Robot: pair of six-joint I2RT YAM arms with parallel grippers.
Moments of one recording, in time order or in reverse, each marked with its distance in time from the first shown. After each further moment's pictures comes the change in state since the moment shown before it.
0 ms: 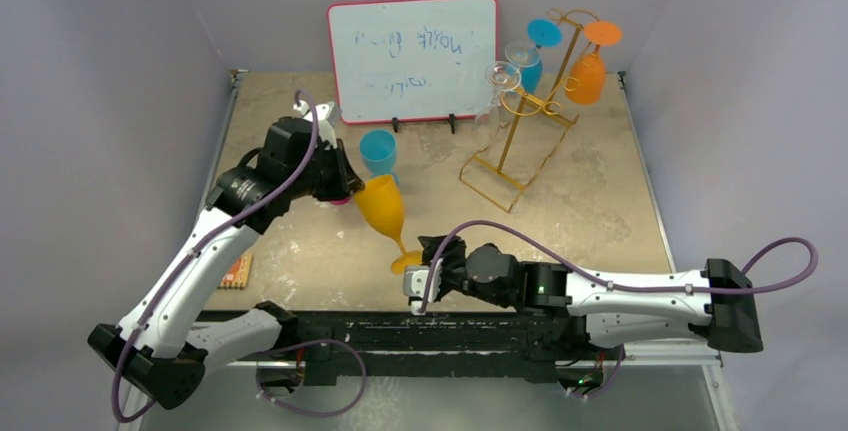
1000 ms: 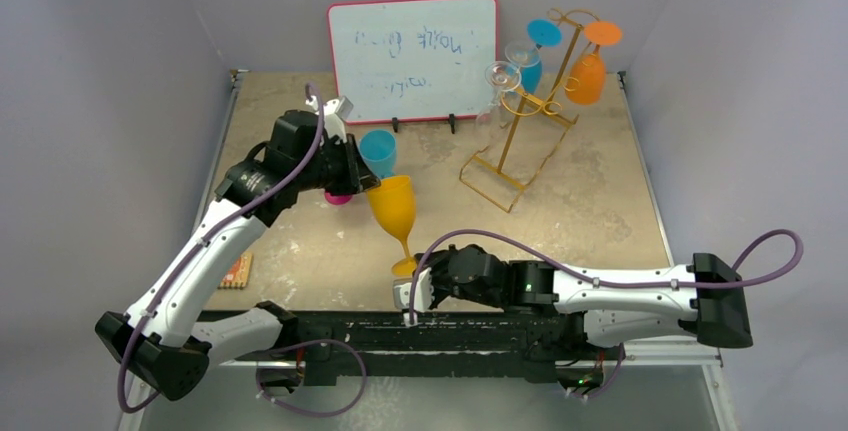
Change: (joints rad) left arm 0.002 0.028 0.000 0.082 0.138 -0.049; right arm 0.000 0.079 0.048 -0.099 -0.054 -0.080
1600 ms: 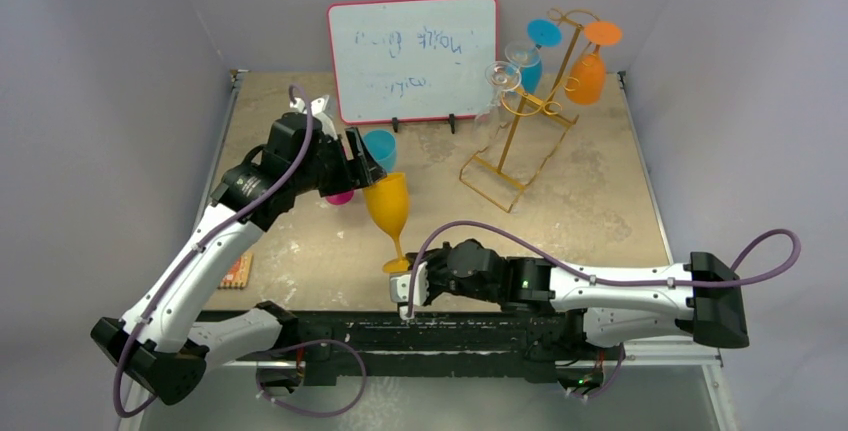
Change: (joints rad) left arm -0.010 -0.022 0.005 -0.010 -0.185 -0.119; right arm -0.010 0.022 0.026 0.051 -0.069 0.063
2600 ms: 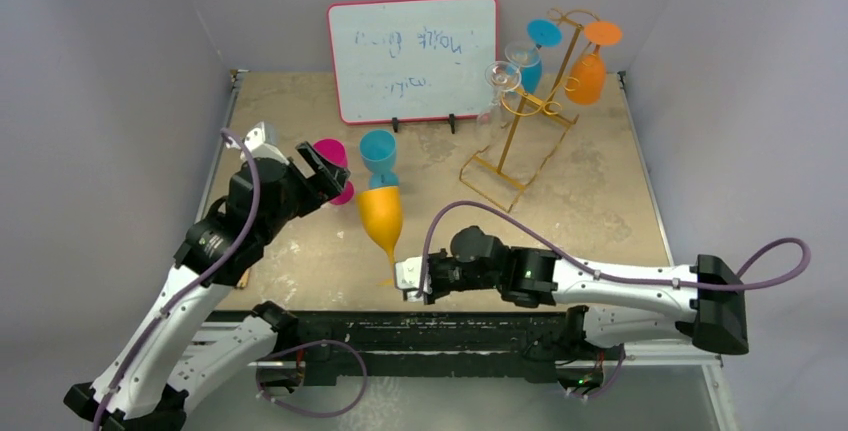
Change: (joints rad) left arm -0.013 -0.333 -0.219 0.068 -0.301 -0.155; right arm -0.103 -0.028 0.032 -0.039 -0.405 0.296
